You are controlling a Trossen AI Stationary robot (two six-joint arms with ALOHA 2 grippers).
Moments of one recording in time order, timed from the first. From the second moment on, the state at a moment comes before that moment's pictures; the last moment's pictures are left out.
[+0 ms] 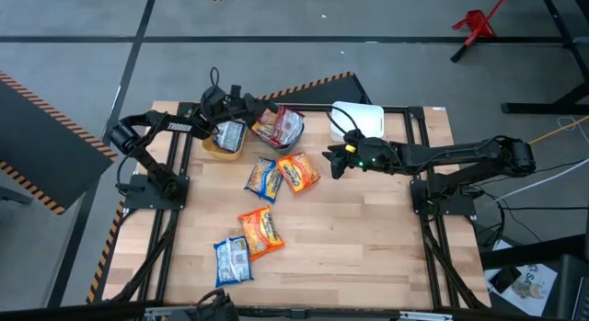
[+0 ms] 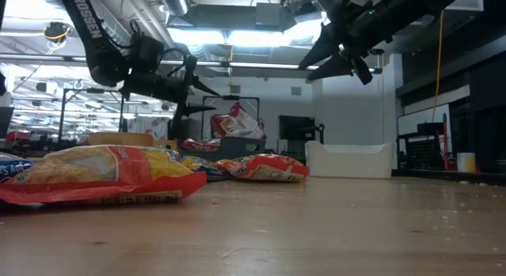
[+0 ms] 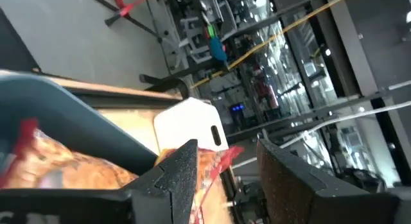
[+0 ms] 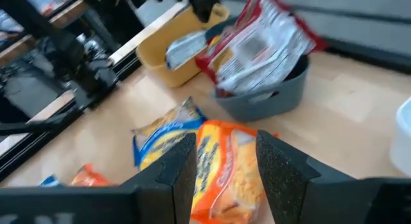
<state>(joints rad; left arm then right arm) 0.88 1.59 0.58 0.93 0.44 -1.13 -0.08 1.23 0.76 0.00 0.32 0.62</state>
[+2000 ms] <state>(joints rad) 0.24 0.99 0.58 -0.47 -0.05 -0.98 -0.18 1.62 0.92 -0.32 -0.17 0.46</state>
